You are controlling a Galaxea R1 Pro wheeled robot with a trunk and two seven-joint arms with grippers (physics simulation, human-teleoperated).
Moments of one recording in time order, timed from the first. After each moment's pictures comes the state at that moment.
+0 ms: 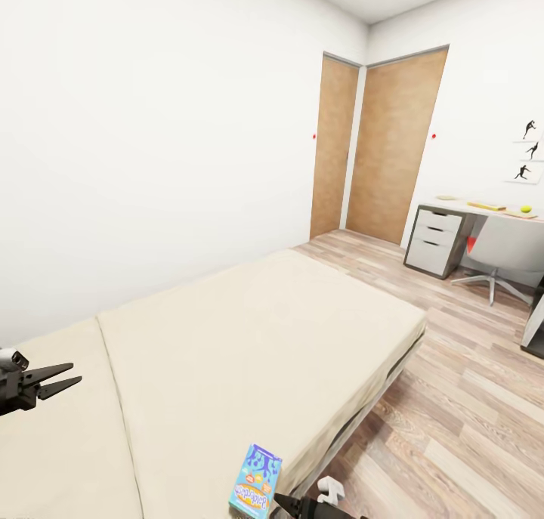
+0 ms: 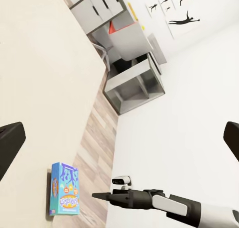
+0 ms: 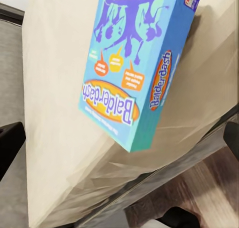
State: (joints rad) left arm -0.59 0.78 -0.06 -0.52 0.62 0.72 -1.57; right arm -0.36 0.03 0.26 -0.34 -0.62 0.20 0.72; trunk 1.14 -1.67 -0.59
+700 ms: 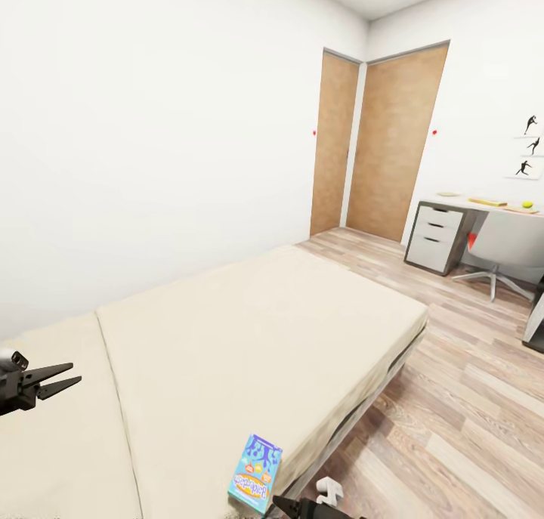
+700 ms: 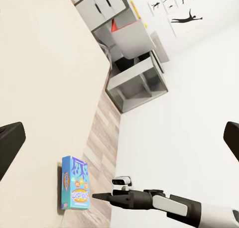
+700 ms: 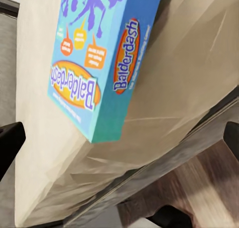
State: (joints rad) left arm -0.59 0.78 -0.06 -0.52 0.62 0.72 -1.57; right arm -0.35 0.03 0.27 -0.34 -0.61 0.20 0.73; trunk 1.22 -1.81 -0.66
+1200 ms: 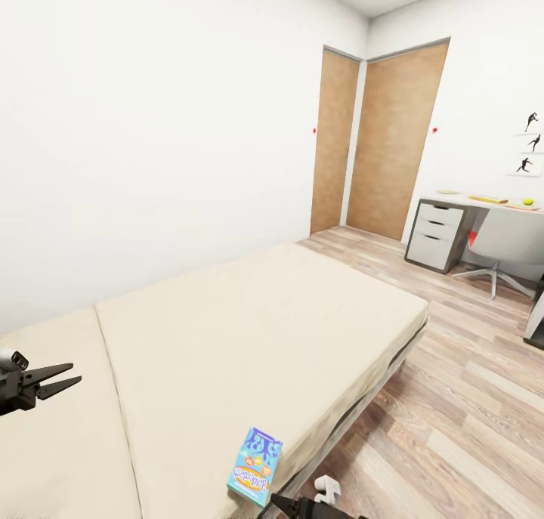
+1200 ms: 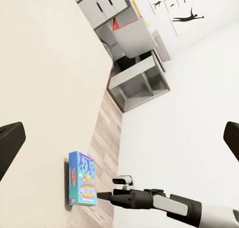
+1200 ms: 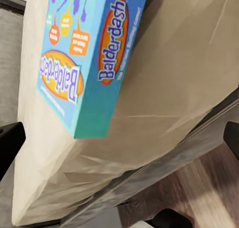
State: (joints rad) left arm -0.59 0.78 -0.06 -0.52 0.62 0.72 -1.57; right arm -0.36 0.03 0.27 -0.34 -0.60 0.19 0.77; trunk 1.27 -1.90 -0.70
